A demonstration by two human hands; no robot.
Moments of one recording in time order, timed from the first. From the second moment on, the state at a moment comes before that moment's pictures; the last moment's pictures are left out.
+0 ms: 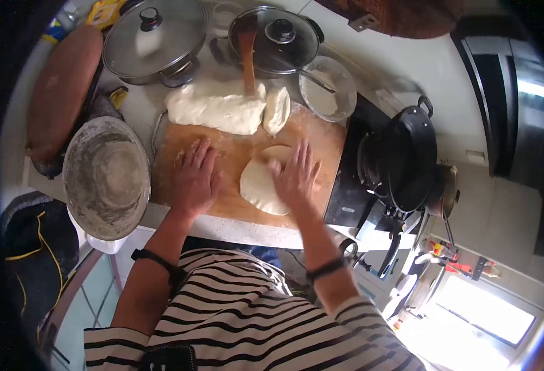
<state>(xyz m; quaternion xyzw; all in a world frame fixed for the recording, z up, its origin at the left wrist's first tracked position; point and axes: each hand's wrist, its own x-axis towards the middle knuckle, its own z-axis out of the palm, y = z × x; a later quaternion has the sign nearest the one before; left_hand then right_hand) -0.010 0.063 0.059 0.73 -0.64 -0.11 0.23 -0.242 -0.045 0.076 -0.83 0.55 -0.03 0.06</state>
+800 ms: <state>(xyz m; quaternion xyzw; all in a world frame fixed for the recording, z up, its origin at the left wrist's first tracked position) -0.014 0.063 0.067 0.74 -0.64 -0.08 0.21 -0.243 -0.063 0.078 -0.82 0.57 0.00 0.07</state>
